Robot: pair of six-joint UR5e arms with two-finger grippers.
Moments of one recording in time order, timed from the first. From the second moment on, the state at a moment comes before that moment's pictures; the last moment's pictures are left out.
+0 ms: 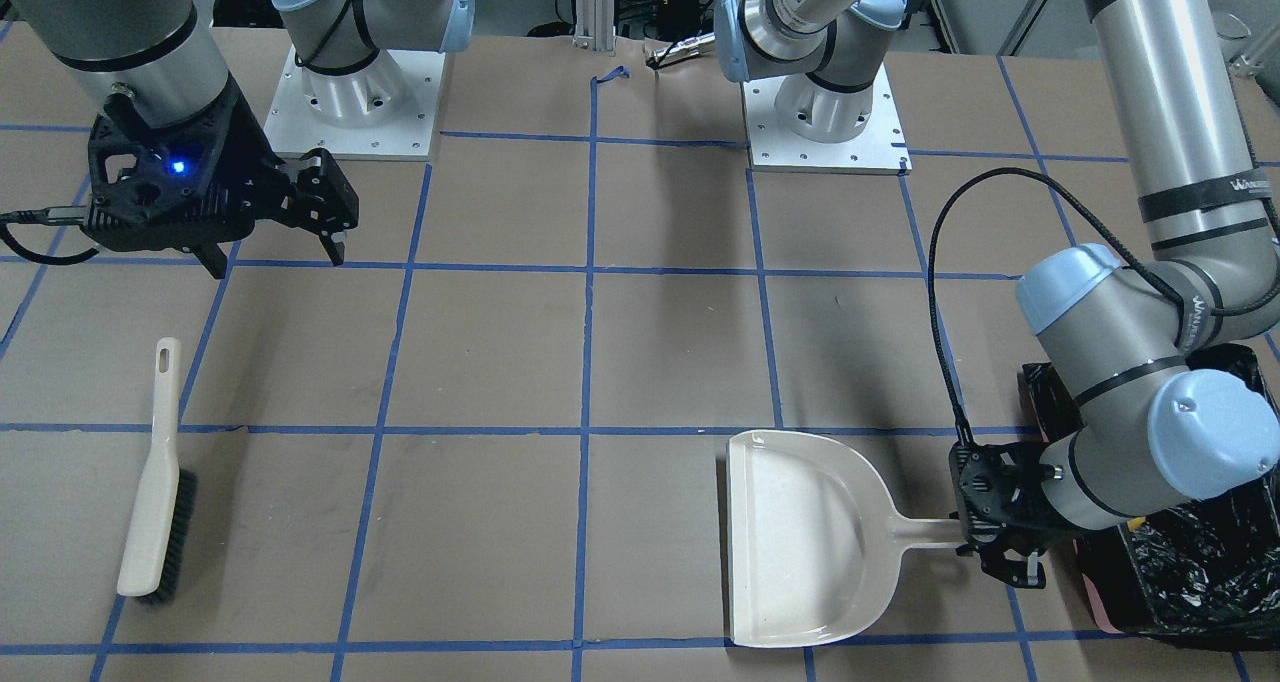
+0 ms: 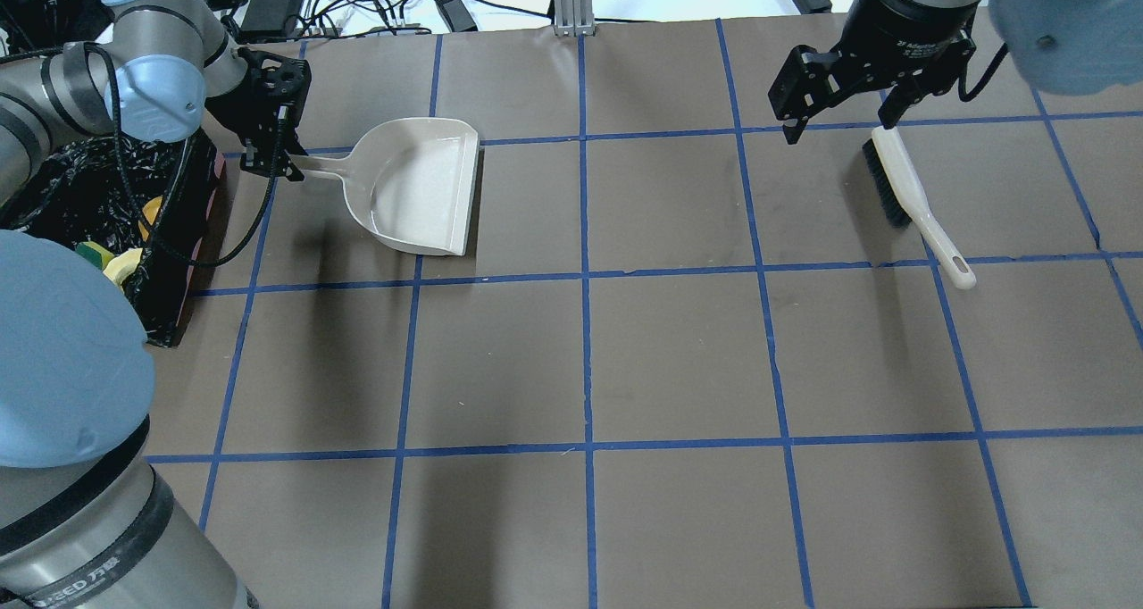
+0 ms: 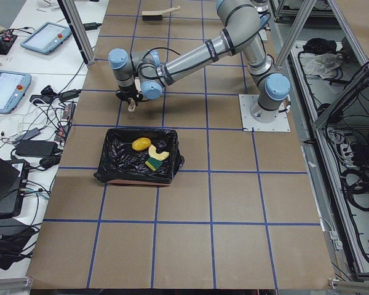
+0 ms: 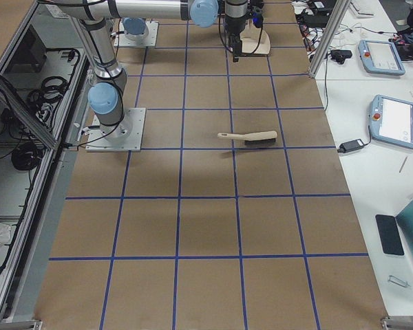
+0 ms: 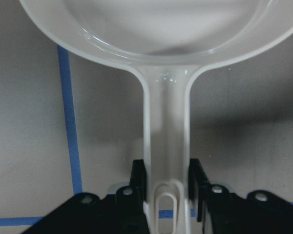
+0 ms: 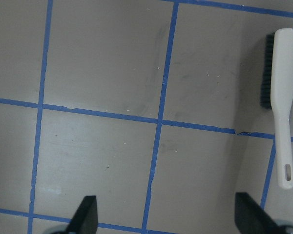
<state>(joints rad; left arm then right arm) -1.32 -2.15 -1.42 -1.16 1.51 1.86 1.55 -1.51 1.53 -1.64 -1.54 -0.16</state>
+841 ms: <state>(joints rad) -1.32 -2.03 -1.42 -1.21 1.51 1.78 1.55 -1.51 1.53 -1.64 -1.54 -0.17</state>
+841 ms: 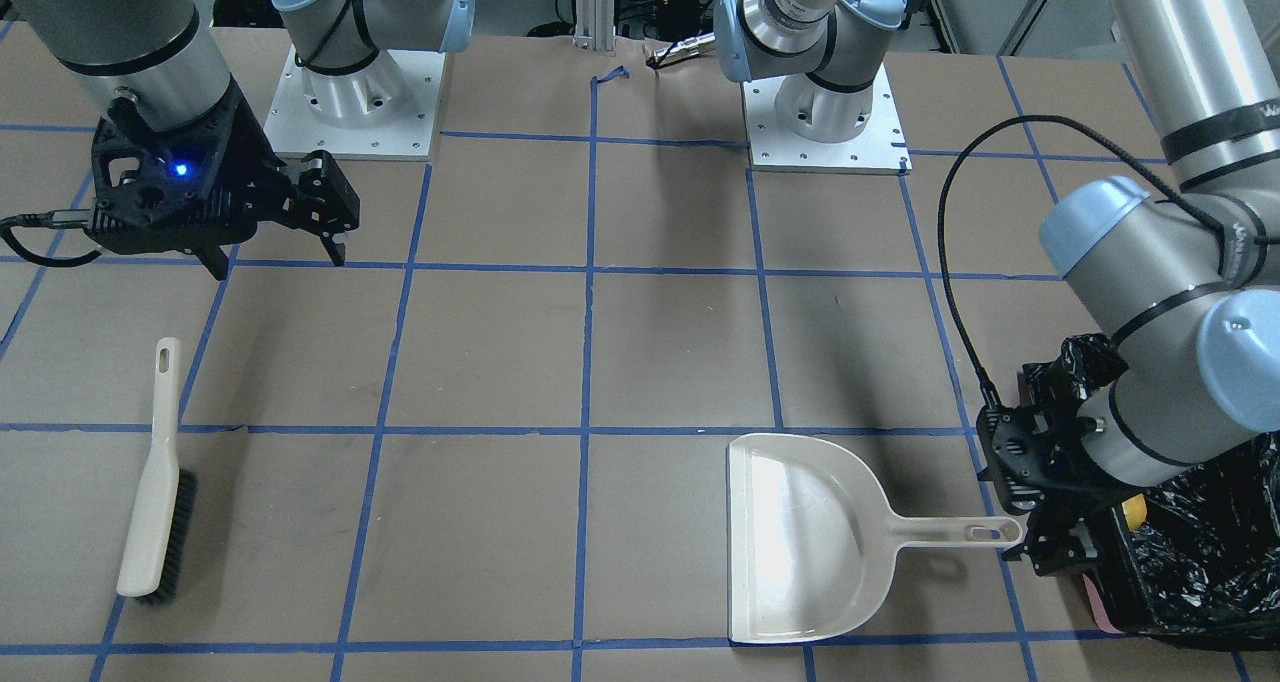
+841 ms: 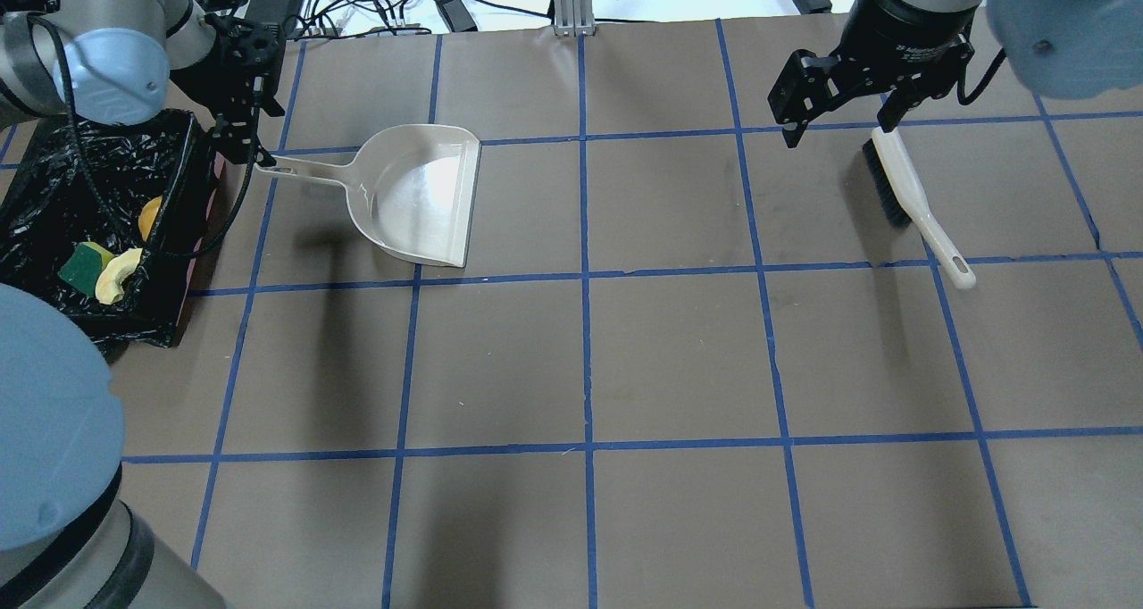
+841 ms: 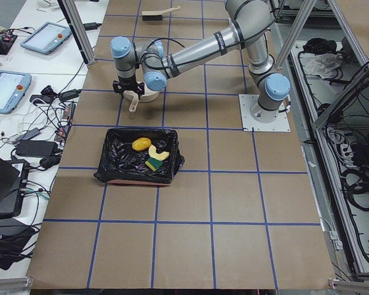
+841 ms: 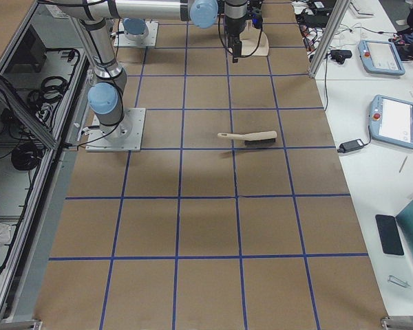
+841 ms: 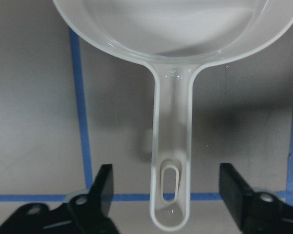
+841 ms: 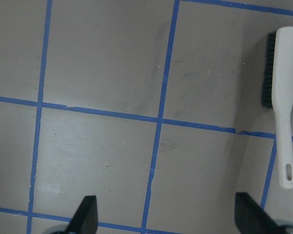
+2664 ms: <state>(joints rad) -1.49 -1.60 -1.51 -1.55 1.52 0.03 1.55 -1.51 1.53 -1.64 -1.54 -0.16</state>
